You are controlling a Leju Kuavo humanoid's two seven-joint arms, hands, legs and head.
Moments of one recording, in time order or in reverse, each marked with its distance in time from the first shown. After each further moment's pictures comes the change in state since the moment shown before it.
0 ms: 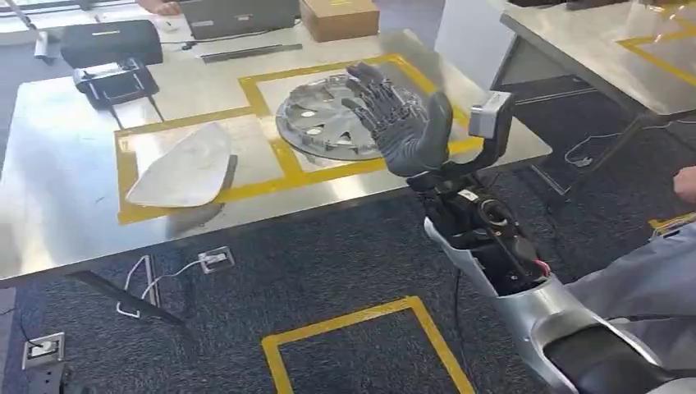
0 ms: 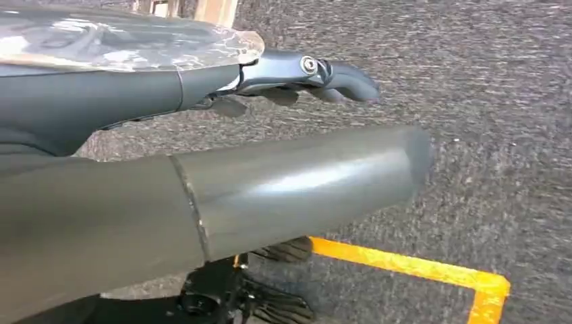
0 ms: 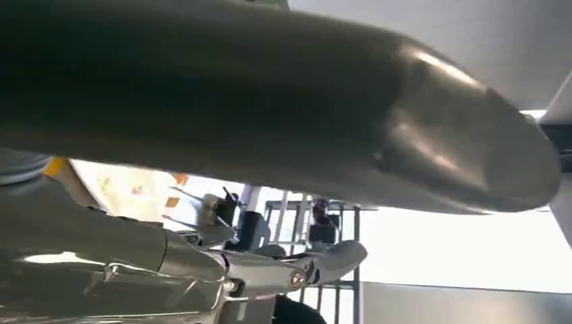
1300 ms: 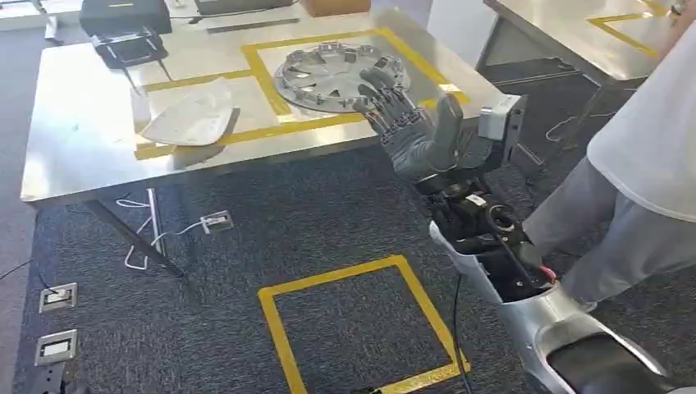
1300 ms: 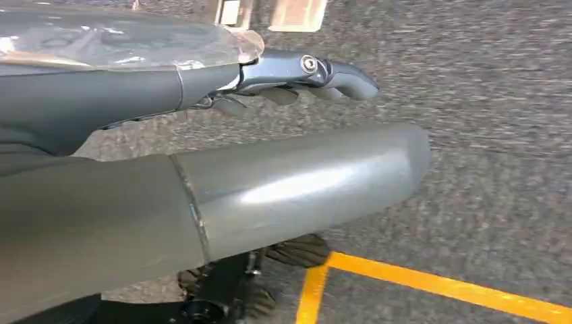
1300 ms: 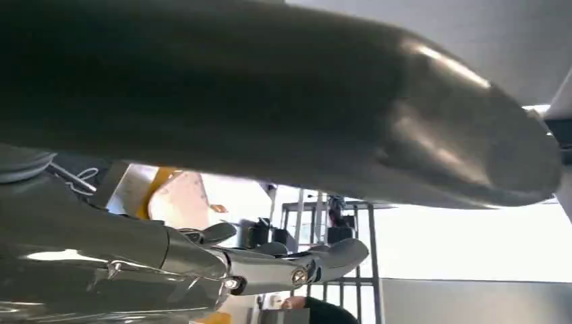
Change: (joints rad) left arm -0.003 0.000 0.035 0.000 -0.003 0.002 0.008; right arm 0.021 0.002 -0.022 -0.016 -0.009 -0.022 0.029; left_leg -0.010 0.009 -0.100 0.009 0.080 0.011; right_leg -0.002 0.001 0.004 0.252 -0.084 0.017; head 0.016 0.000
